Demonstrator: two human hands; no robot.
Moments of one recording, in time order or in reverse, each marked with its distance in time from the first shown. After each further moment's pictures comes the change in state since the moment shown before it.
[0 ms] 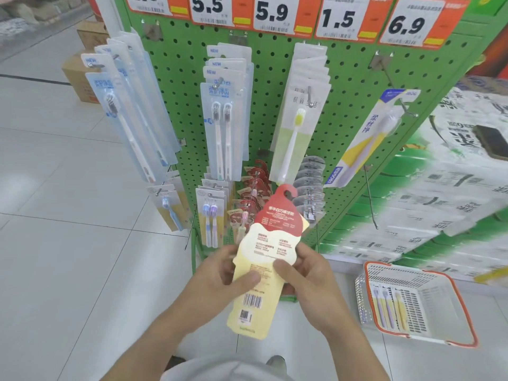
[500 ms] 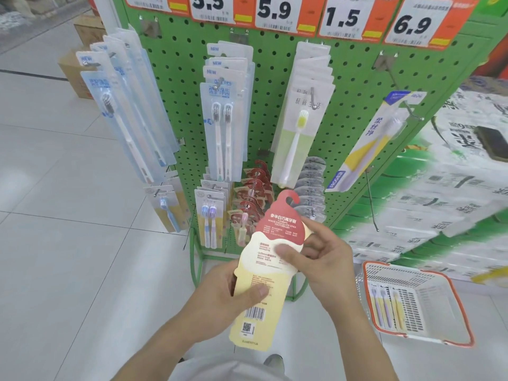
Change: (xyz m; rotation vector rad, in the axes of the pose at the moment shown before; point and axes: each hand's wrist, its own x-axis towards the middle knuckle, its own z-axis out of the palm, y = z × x) left_hand -0.003 0.002 0.008 0.045 -0.084 0.010; right_hand 0.020 -0.021 -0.007 -0.147 0.250 -0.191
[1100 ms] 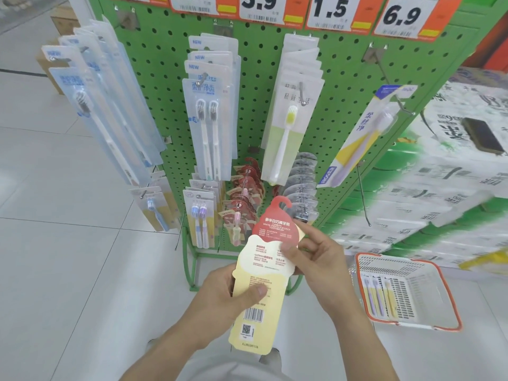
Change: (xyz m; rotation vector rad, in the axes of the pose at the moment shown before) left_hand 0.009 -0.003 0.013 -0.079 0.017 -0.111; right_hand 0.005 0.009 -0.011 0.045 -0.050 0.097
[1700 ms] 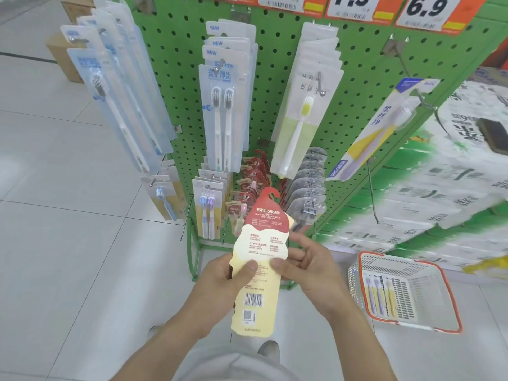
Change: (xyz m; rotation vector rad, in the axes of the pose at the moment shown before) left_hand -0.005 0.002 -0.003 -0.031 0.166 -0.064; right_hand -0.005 0.019 0.007 0.046 -0.228 0.155
